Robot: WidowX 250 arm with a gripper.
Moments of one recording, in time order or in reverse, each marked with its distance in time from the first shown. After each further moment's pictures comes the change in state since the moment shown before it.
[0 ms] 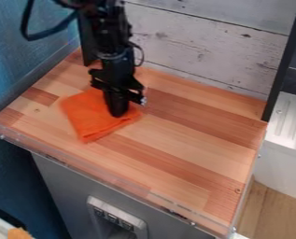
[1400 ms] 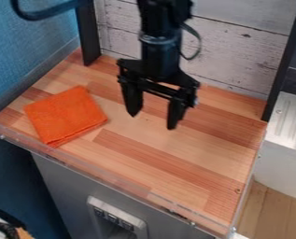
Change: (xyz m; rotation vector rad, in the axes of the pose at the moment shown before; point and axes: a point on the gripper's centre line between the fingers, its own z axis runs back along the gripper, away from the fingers) arm -0.040 -0.119 0.077 0.017 -0.004 0.056
